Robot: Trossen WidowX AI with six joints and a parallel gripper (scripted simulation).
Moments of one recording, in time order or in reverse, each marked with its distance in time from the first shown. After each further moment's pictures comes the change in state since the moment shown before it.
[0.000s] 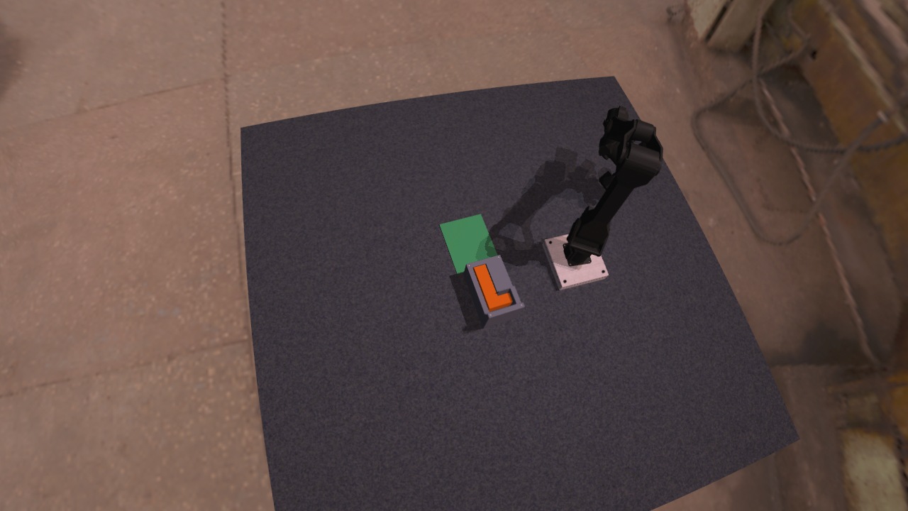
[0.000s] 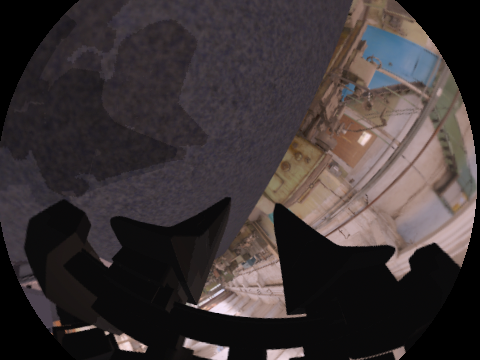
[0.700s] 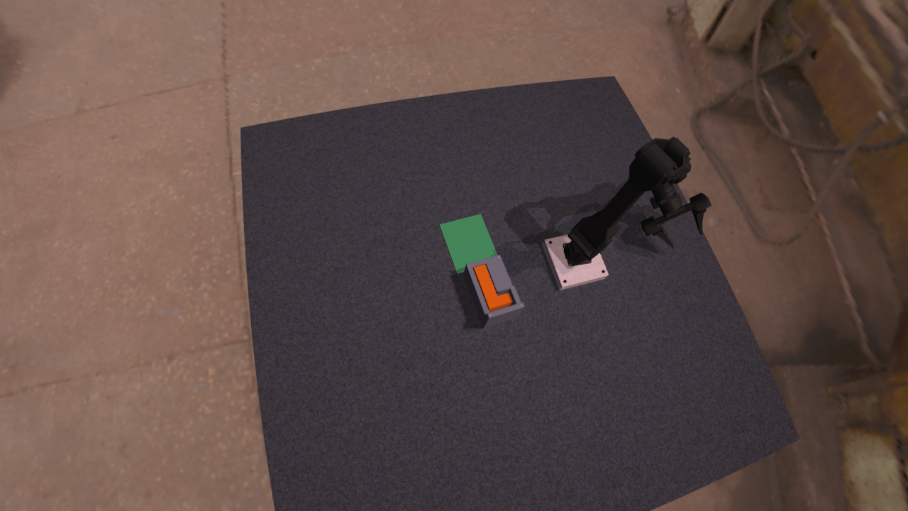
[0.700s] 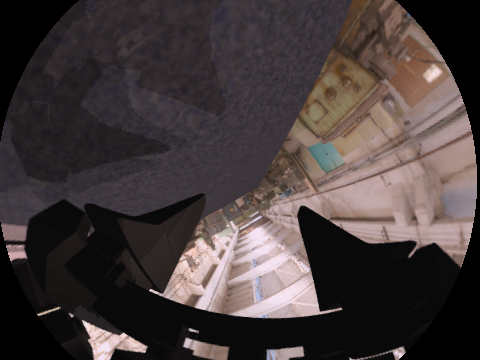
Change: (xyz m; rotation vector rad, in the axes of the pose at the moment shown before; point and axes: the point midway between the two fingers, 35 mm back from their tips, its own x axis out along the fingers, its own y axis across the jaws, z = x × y) arm 0.098 0.003 -0.176 0.094 0.581 0.205
